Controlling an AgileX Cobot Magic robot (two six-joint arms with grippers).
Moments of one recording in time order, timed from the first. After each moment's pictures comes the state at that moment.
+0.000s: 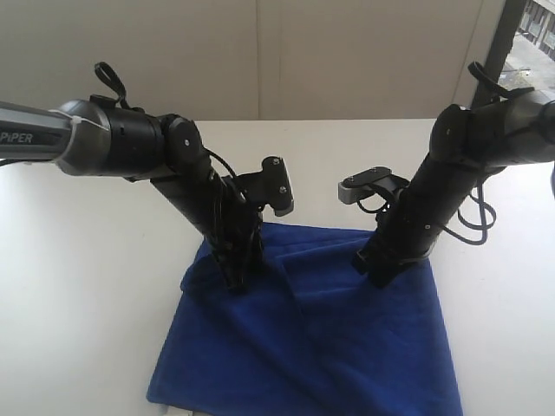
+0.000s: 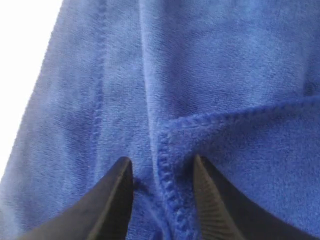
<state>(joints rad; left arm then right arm) -0.61 2.03 -1.40 -0.45 0.63 1.20 0.10 2.05 -1.27 0.35 0.85 -0.67</state>
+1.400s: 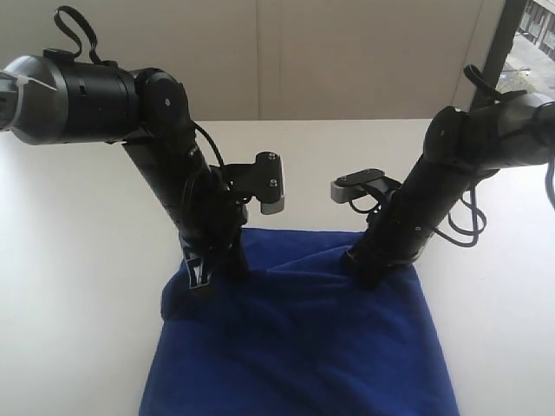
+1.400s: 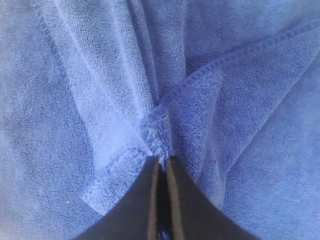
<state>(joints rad) -0.61 1.90 -1.40 -0.36 0.96 1.15 0.10 2.05 -1.27 0.40 0.85 -0.67</state>
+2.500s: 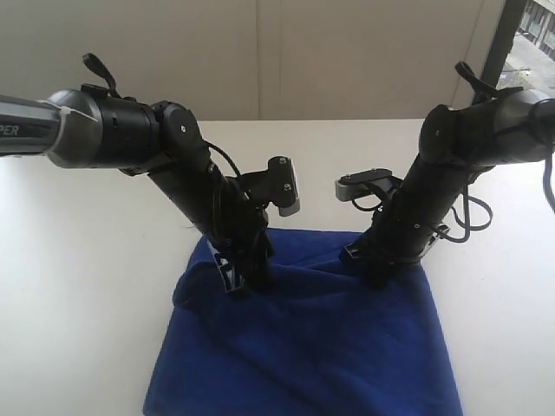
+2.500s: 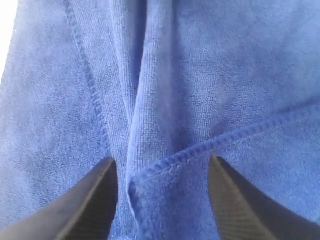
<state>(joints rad) -0.61 1.99 -1.40 -0.55 0.76 1.29 0.11 2.05 -1.28 0.29 0.86 -0.46</state>
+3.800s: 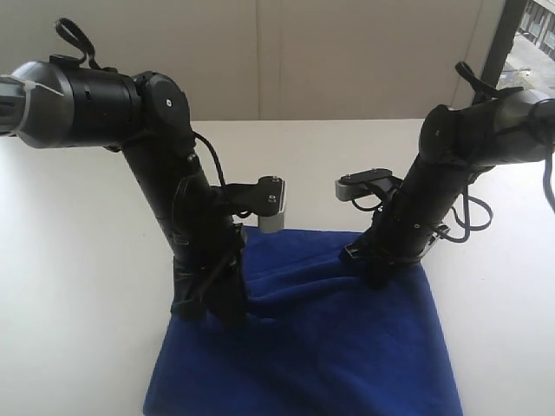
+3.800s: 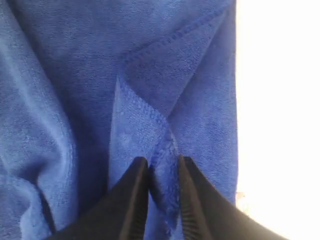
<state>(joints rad) -0.61 1.91 -1.40 -0.50 1.17 1.25 0.11 2.05 -1.28 0.29 0.86 -0.46</state>
